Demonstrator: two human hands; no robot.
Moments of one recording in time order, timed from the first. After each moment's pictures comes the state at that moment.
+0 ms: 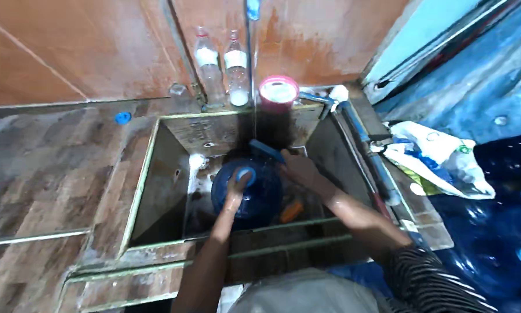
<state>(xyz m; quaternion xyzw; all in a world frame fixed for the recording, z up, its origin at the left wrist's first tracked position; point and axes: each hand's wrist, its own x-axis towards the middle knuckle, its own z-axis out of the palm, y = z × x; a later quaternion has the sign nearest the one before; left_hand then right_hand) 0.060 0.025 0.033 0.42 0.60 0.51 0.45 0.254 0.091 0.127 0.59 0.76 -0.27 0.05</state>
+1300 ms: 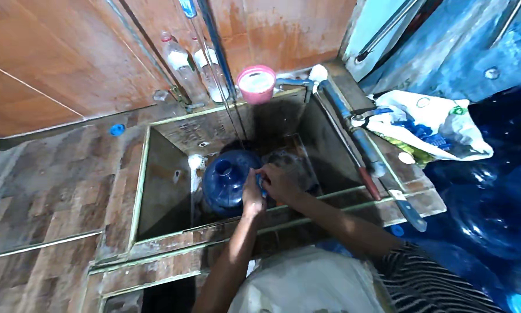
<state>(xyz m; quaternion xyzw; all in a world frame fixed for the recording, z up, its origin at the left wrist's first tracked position) 0.173 -0.017 0.079 0.19 0.56 0.59 0.55 0.274 0.014 0.097 0.47 0.77 -0.40 -0.17</state>
